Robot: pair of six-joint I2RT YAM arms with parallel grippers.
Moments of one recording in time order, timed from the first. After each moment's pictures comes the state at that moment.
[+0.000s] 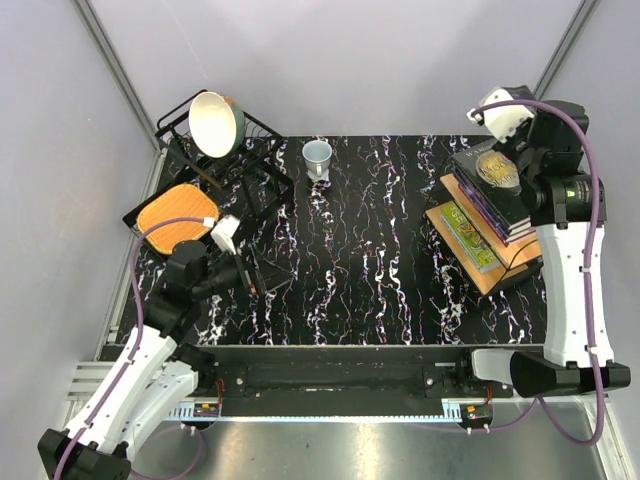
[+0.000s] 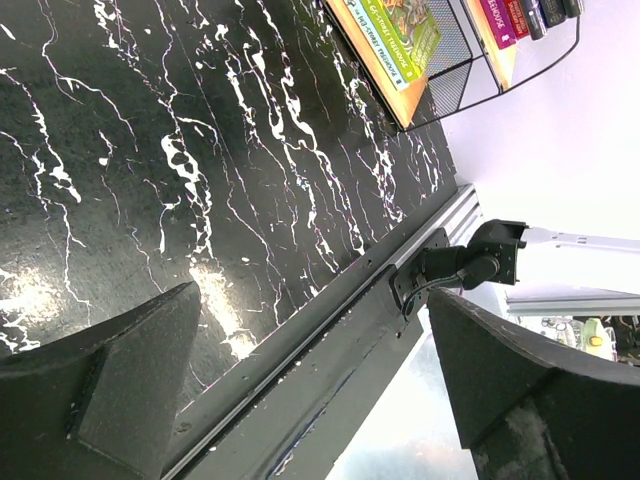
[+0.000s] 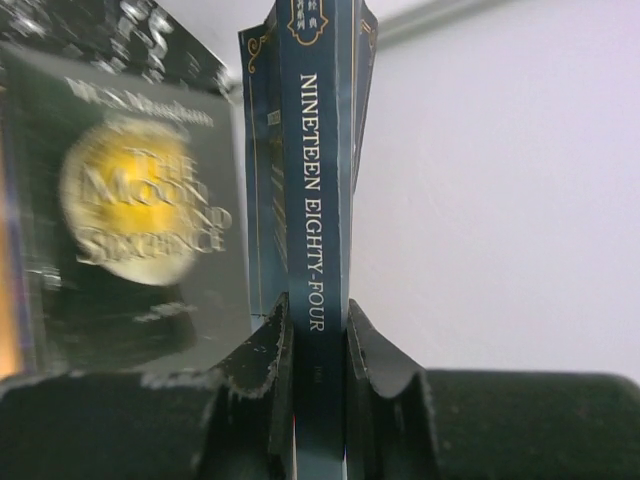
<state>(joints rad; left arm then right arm) -0.36 0.63 0.57 -0.32 0.58 -0.67 0.07 1.28 1.79 -0.84 0.30 -0.94</state>
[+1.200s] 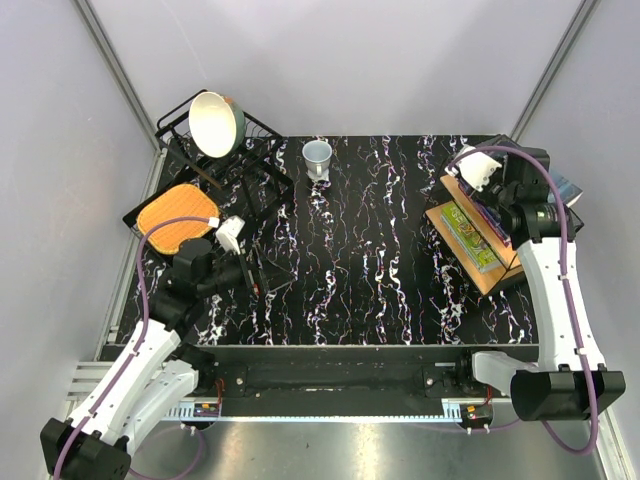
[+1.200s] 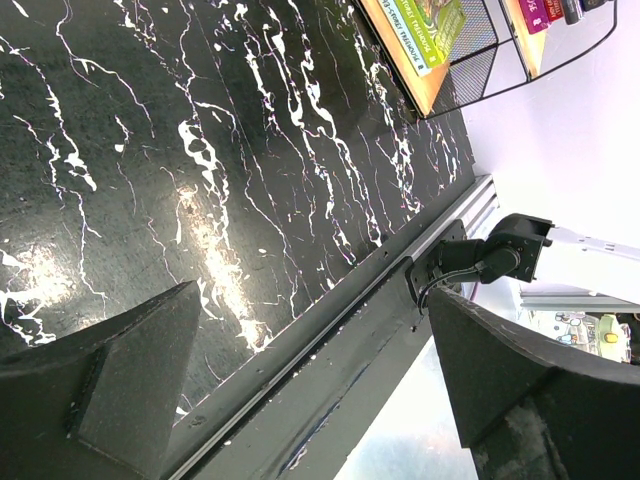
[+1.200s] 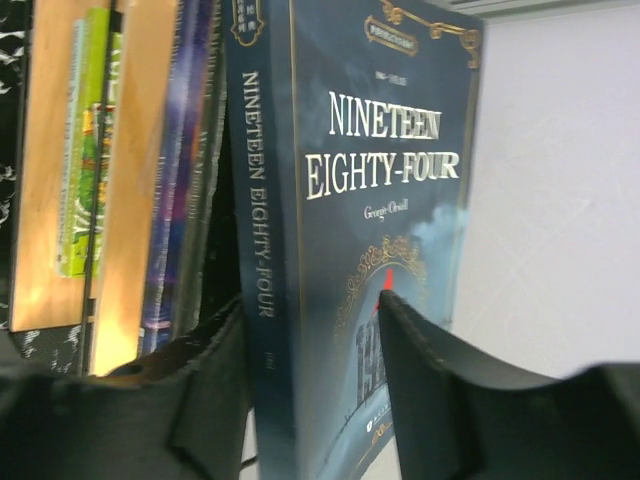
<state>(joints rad) -0.36 0.68 0.55 -0.31 0.58 -0.64 0.01 1.15 1.34 -0.77 0.20 -1.03</state>
